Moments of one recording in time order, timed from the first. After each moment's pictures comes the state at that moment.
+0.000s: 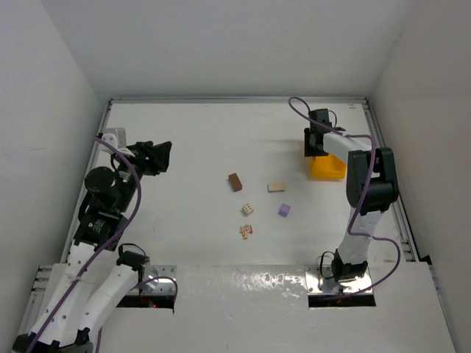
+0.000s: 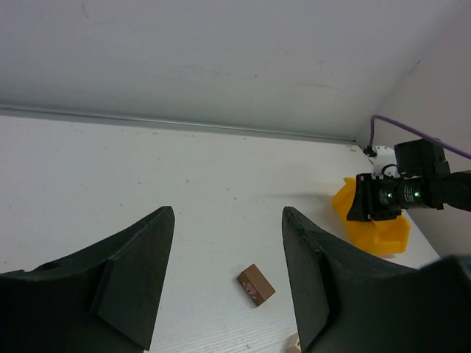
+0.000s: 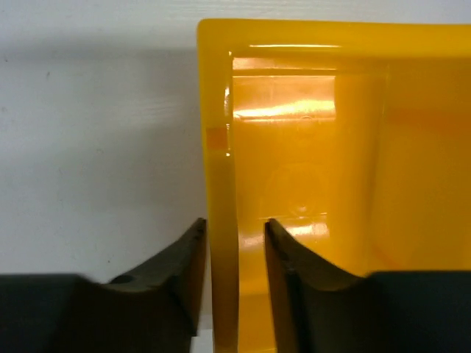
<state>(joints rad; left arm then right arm) -0.26 0.61 0.76 -0.11 0.00 -0.36 0.10 1.96 1.29 -0.32 0.21 0.07</state>
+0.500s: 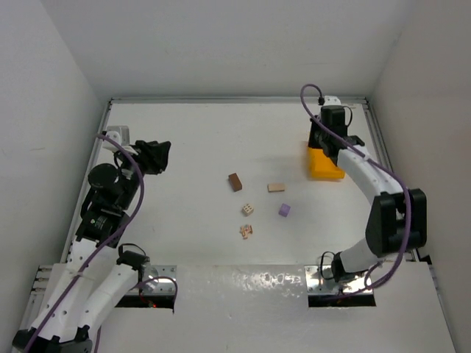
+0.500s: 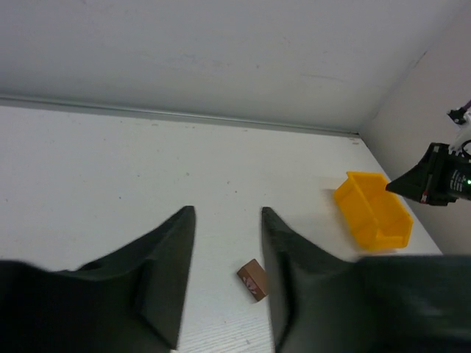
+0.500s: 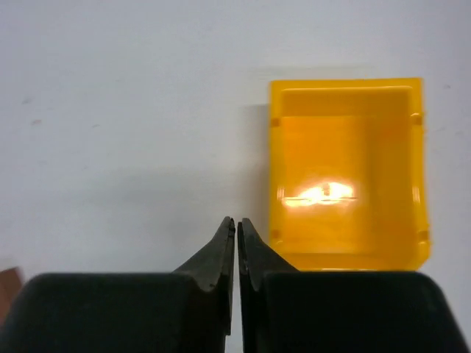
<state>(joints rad) -0.27 0.62 0.76 -0.11 0.00 -0.36 0.14 1.56 1.12 -0.23 0.13 0.17</state>
